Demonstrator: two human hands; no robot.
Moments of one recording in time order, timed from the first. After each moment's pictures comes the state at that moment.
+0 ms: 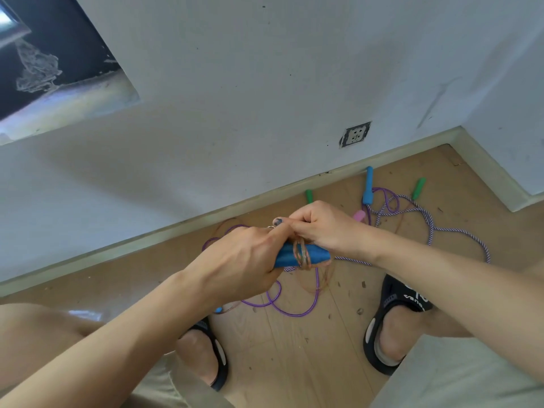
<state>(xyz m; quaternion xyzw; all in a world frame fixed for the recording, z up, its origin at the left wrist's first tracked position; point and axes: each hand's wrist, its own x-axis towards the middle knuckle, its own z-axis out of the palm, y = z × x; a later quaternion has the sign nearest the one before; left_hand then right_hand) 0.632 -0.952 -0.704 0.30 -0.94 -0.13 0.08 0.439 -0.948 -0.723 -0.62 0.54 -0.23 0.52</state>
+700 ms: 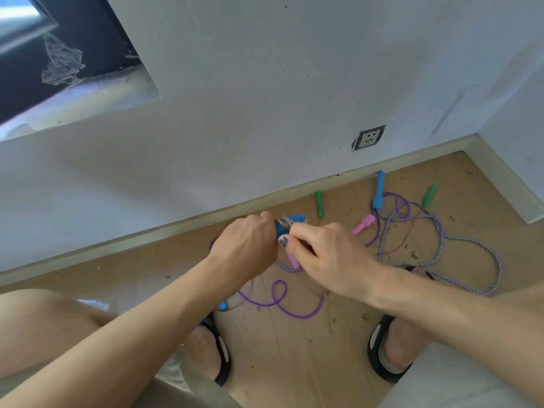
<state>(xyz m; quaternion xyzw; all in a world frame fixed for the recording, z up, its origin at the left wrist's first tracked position) 0.623 -0.974 -0.736 0.52 -0.85 -0.07 -0.10 0.464 -0.911 -0.721 -0.73 0.57 -0.25 0.28</state>
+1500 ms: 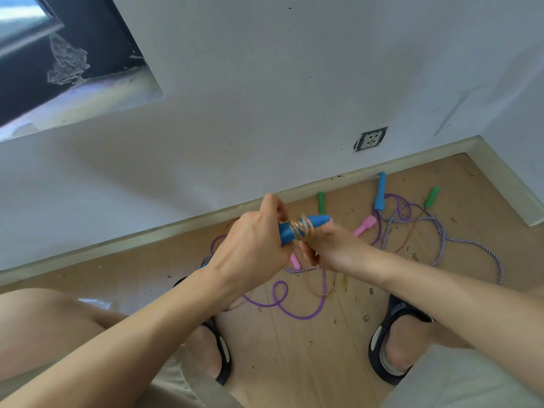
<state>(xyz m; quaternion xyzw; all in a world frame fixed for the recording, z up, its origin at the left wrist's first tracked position) 0.625 -0.956 -0.707 0.50 -0.82 -0.22 0.15 0.453 -0.935 -0.743 -0.55 0.61 -0.20 0.53</state>
